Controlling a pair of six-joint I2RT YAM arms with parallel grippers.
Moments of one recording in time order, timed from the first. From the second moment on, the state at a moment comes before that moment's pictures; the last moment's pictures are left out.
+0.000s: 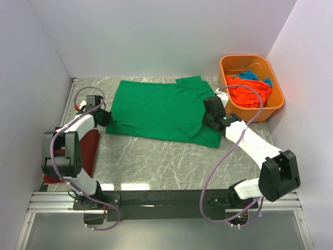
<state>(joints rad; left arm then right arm) 0.01 1.61 0.97 -0.26 -0.07 -1.10 0.42 1.36 1.00 -0.45 0.37 0.58</state>
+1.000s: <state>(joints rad) 0.01 1.71 1.06 -0.30 -0.08 -1.10 0.34 1.41 1.01 -0.39 0.34 0.55</state>
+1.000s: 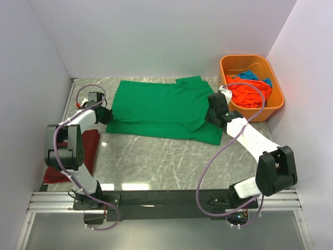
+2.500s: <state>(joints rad) 0.02 1.67 1.08 -0.25 -0.08 -1.07 0.26 1.63 1.14 -0.36 0.27 0.53</state>
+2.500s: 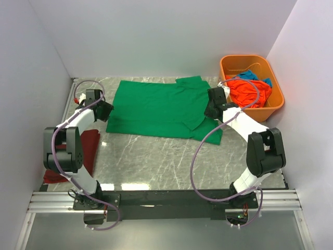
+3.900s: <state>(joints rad) -0.08 2.02 1.45 -0.61 -0.29 -1.22 0.25 1.65 1.14 -0.35 0.23 0.53</state>
